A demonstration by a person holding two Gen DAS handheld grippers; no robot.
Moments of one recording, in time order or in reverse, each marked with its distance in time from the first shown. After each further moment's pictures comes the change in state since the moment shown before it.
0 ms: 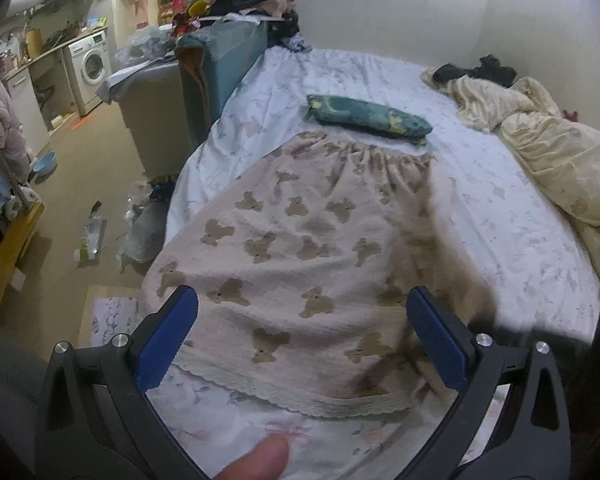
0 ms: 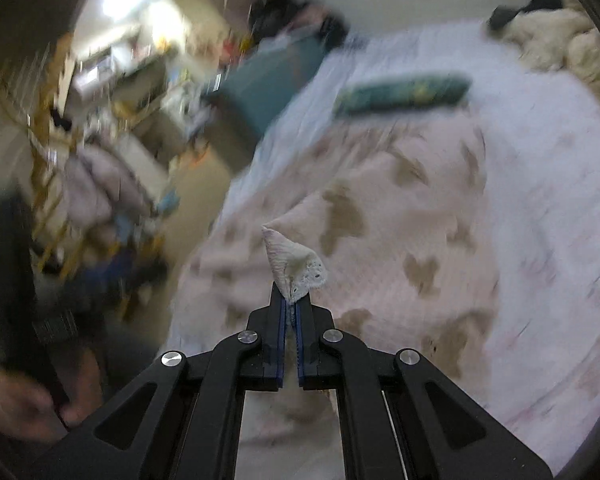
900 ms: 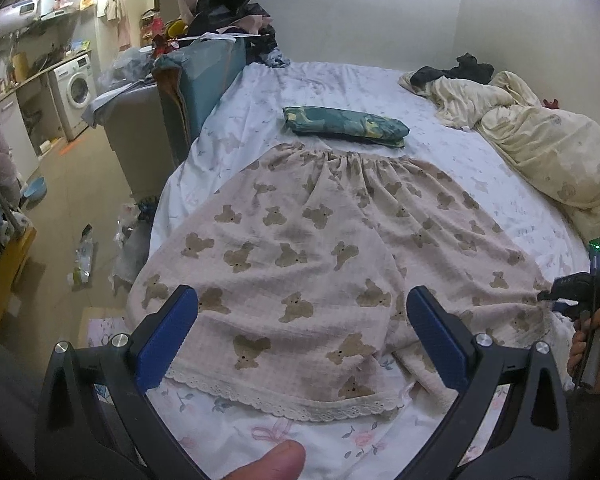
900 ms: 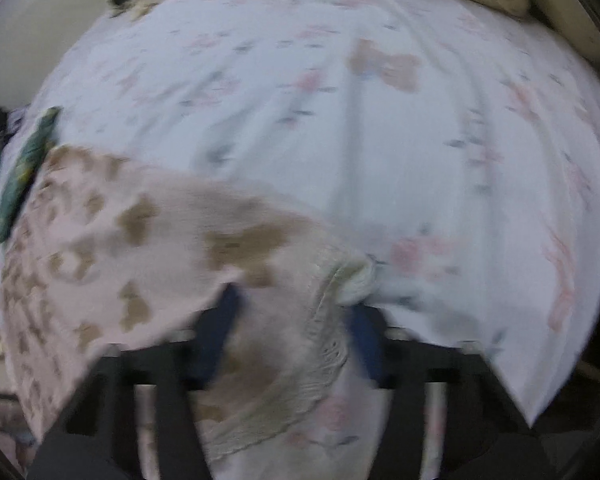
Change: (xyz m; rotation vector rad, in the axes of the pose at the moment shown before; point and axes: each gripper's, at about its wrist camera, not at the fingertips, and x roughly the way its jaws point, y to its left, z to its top) left arm -0.011 -0.023 -0.016 0.067 -0.085 -0.042; right arm -0.102 -0.274 -0.051 0.837 -0.033 -0.643
